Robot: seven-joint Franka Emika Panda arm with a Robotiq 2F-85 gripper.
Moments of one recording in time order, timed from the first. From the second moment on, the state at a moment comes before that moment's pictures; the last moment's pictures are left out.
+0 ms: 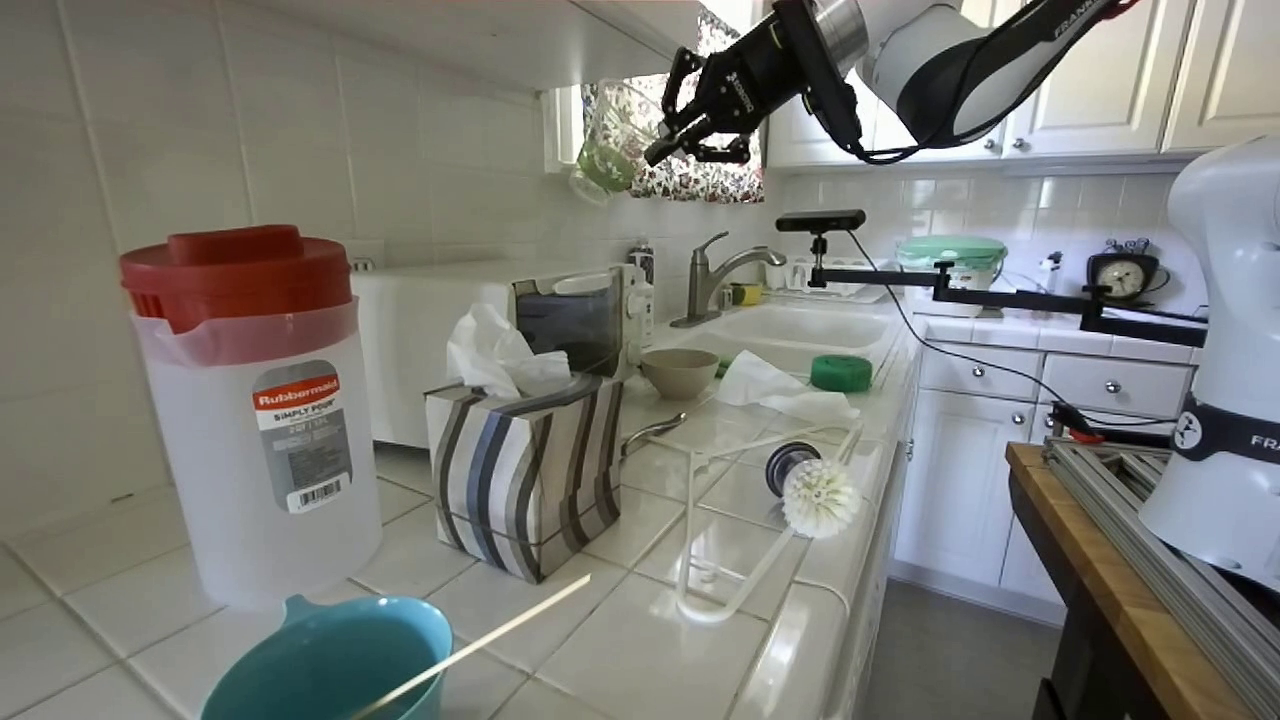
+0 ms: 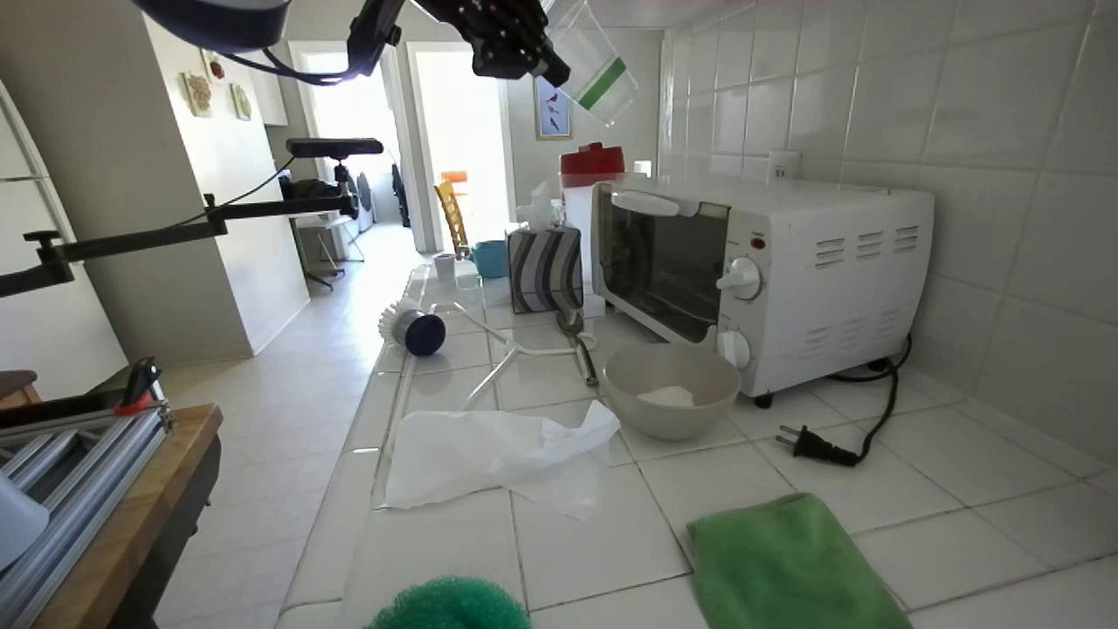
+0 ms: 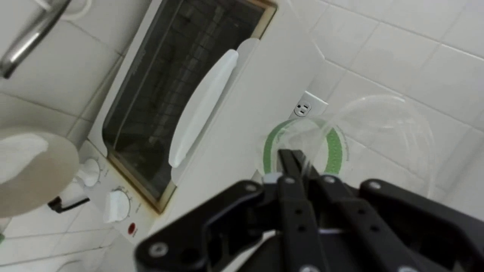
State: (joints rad) arm 0.30 -0.28 -0.40 -2.51 -1.05 3.28 1.96
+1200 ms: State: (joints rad) arm 0.53 -0.28 -0.52 -2.57 -0.75 3.31 2.25
